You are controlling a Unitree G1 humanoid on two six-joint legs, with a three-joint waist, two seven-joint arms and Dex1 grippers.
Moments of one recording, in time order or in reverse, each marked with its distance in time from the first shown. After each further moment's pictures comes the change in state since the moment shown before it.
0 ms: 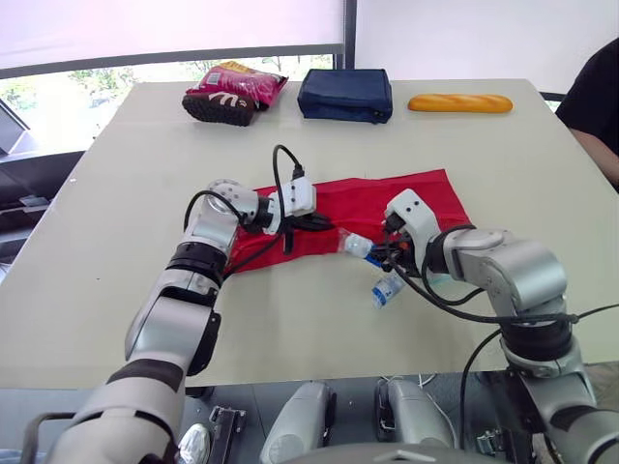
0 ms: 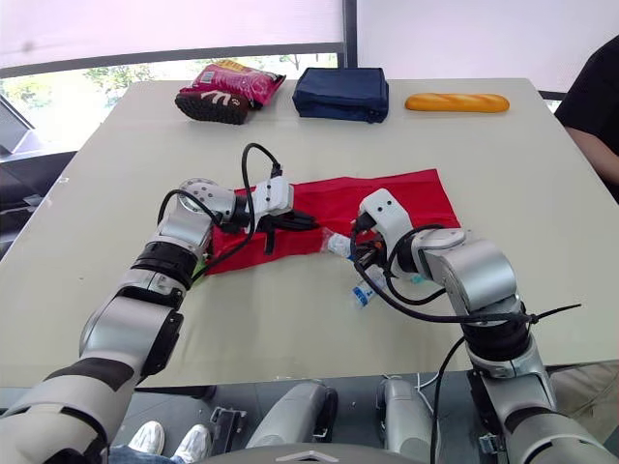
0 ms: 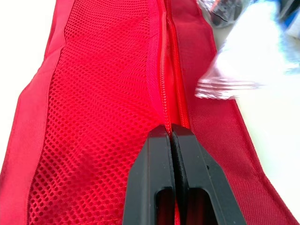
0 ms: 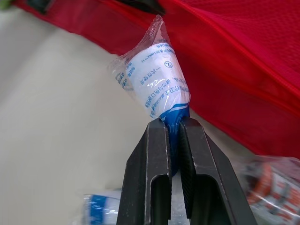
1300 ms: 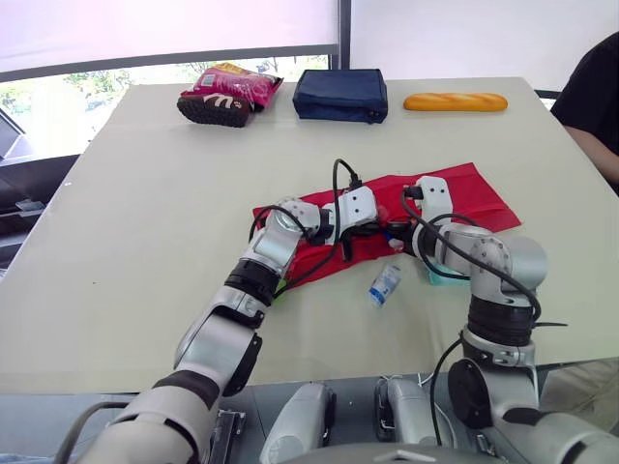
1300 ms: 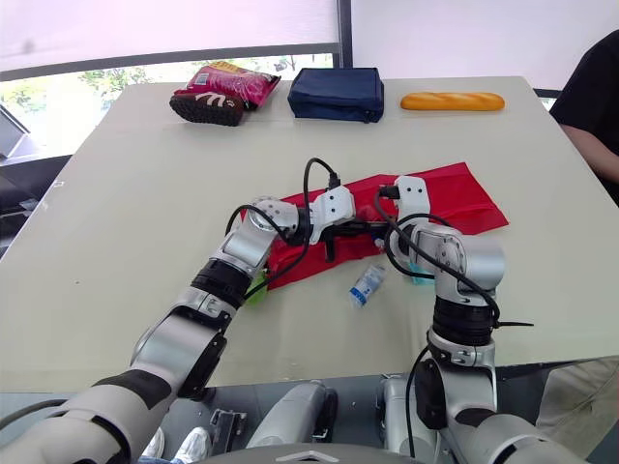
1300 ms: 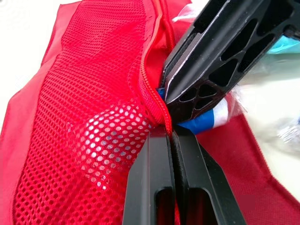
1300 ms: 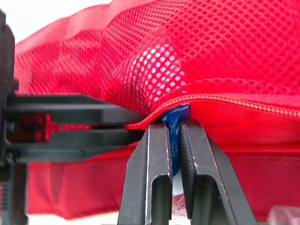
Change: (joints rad) left arm 0.075 -0.218 -0.092 -0.237 0.083 0.198 0.284; right arm -0.042 0.408 -0.458 0.225 0.005 -0.068 -0.439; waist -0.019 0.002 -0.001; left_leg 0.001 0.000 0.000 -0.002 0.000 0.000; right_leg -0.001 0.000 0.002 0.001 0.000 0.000
